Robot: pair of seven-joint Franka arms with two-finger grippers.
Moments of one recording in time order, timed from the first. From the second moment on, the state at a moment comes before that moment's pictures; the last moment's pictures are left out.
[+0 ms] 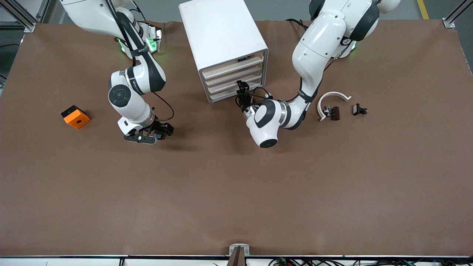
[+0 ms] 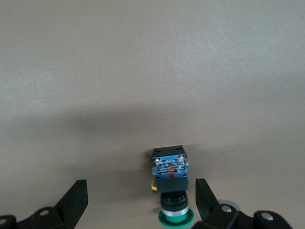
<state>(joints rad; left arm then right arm) -0.65 0.94 -0.06 -1.46 -0.91 1.49 -2.05 0.42 0.29 -0.09 -2.27 0.07 2.56 0.42</state>
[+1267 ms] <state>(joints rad) -0.57 0.96 -0.07 -1.44 -0.95 1.46 -2.15 0.40 0.37 -0.10 -2.27 0.00 2.58 0.41</state>
